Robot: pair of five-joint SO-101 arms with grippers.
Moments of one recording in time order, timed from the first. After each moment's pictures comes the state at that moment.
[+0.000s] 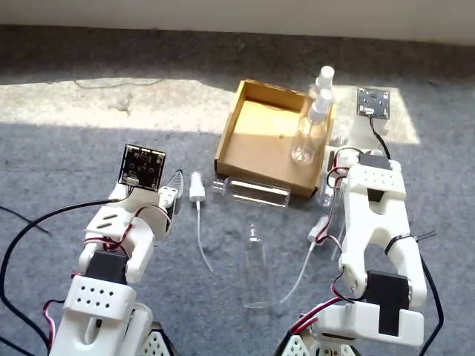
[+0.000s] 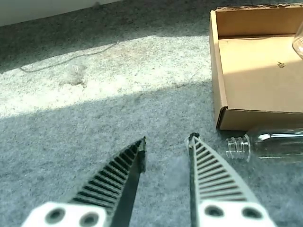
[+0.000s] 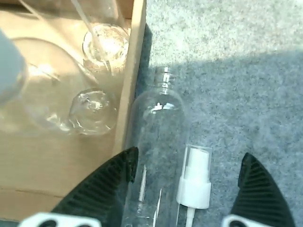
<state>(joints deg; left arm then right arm) 3.6 -69.3 77.0 31.3 -0.2 4.8 -5.2 31.3 38.4 2.6</state>
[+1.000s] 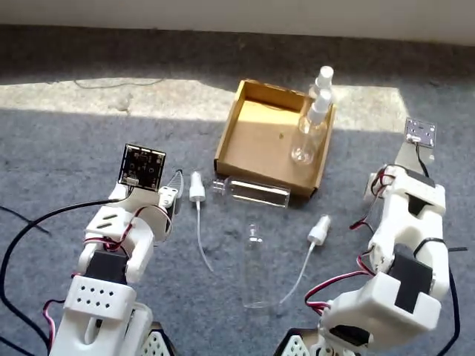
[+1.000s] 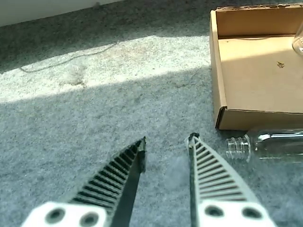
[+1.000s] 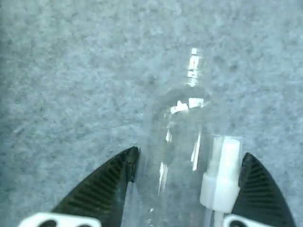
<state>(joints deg) 3.6 -69.3 77.0 31.3 -0.2 23.0 2.7 31.3 38.3 12.5</state>
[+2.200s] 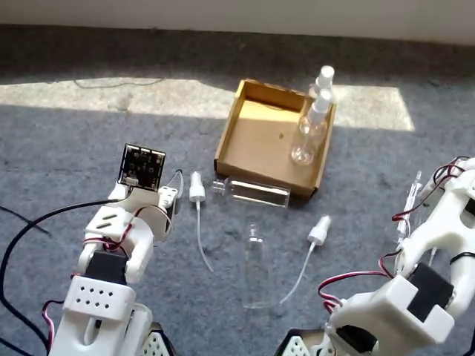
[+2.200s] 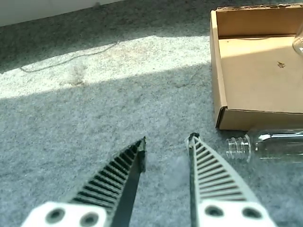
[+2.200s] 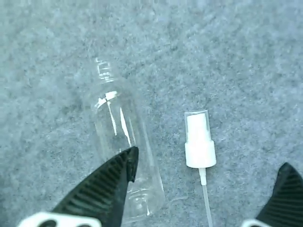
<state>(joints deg) 3.6 -69.3 77.0 31.3 -0.2 36.9 2.7 10.9 63.5 4.8</state>
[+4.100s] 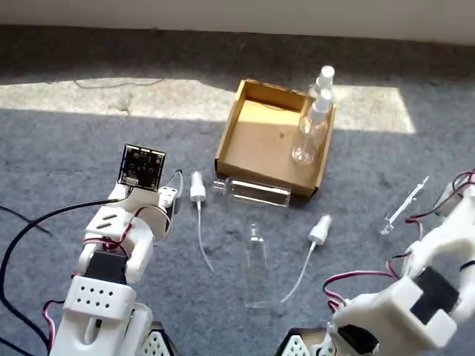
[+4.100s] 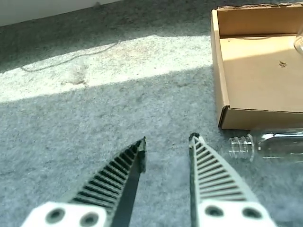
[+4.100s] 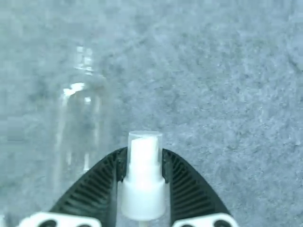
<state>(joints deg) 3.0 -69.3 77.1 31.3 -0.3 40.2 0.7 7.1 67.9 14.2</state>
